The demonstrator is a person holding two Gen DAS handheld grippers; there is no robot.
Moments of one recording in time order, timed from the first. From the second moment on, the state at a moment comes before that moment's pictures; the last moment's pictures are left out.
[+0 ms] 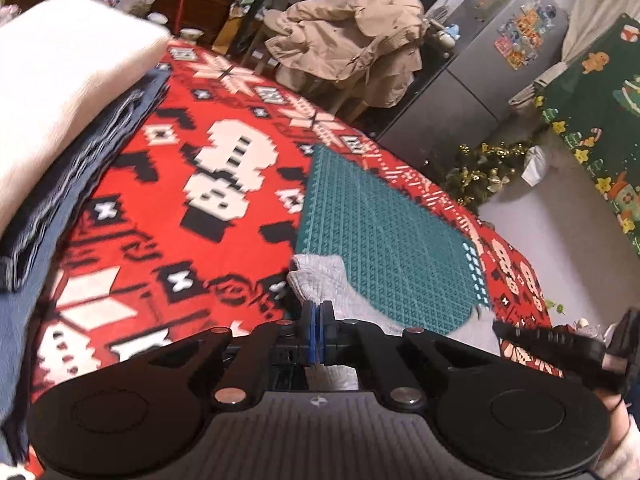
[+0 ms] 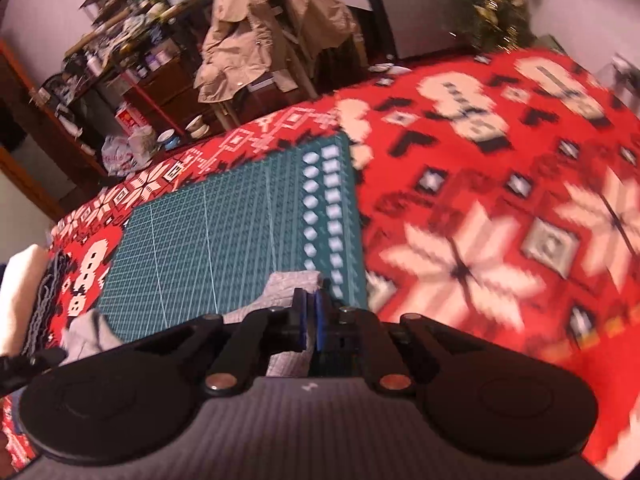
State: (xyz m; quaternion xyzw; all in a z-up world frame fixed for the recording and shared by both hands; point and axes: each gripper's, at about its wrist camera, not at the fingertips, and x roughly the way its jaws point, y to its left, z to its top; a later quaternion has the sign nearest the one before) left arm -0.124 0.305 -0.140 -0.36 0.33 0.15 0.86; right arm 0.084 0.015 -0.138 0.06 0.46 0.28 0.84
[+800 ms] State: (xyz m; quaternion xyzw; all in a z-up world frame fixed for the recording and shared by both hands) left arm -0.147 0.226 -0.097 -0.21 0.33 0.08 0.92; right arm -0.022 -0.016 -0.091 -0.04 0.42 0.39 0.82
